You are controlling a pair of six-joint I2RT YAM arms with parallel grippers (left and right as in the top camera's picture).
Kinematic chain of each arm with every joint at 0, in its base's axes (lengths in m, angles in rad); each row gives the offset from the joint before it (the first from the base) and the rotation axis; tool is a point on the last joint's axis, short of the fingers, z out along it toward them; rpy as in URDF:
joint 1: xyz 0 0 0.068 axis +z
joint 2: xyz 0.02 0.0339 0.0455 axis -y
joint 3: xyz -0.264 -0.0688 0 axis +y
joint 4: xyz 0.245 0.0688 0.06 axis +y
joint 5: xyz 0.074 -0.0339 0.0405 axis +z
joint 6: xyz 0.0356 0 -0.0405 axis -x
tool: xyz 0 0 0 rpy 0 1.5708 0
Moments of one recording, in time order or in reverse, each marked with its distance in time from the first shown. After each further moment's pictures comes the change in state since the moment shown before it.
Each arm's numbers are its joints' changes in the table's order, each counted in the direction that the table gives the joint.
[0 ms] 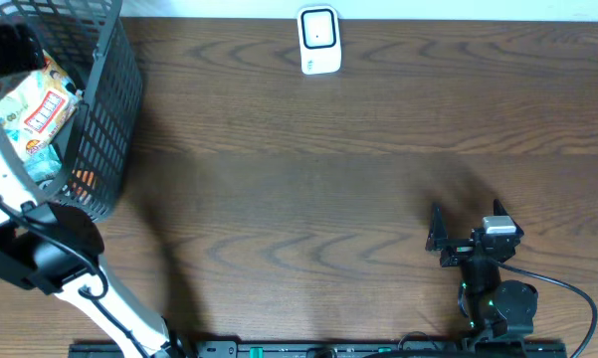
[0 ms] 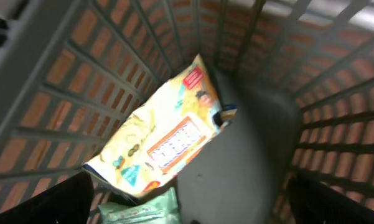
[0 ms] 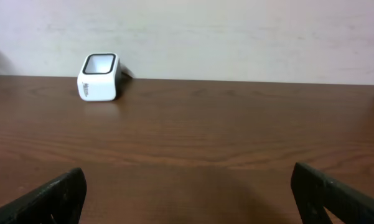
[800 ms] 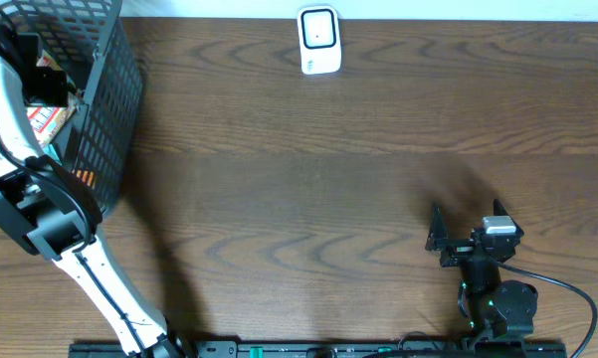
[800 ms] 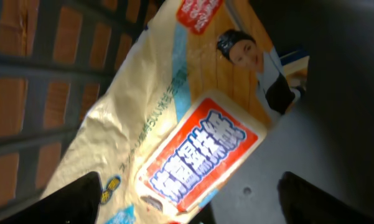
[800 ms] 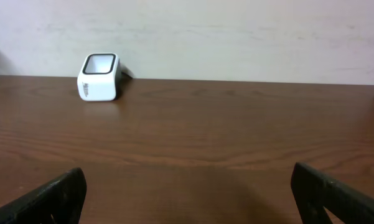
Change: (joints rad) left arm -0.004 -0.263 0.034 -0.073 0.122 -0.212; right arm 0.000 0.000 0.000 0.000 0.000 0.000
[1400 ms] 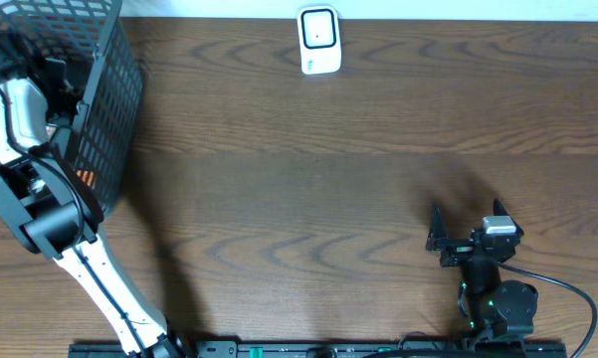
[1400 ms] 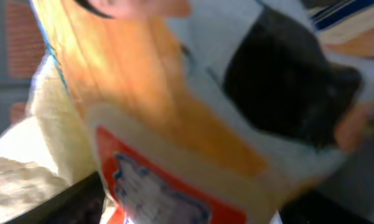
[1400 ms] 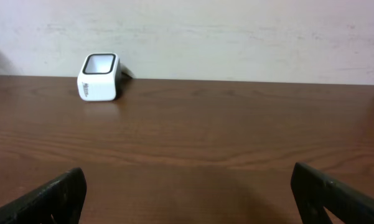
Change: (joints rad) left arm -0.008 -0.006 0.315 -0.338 0.104 -0.128; right arm 0.000 0.000 0.000 0.000 0.000 0.000
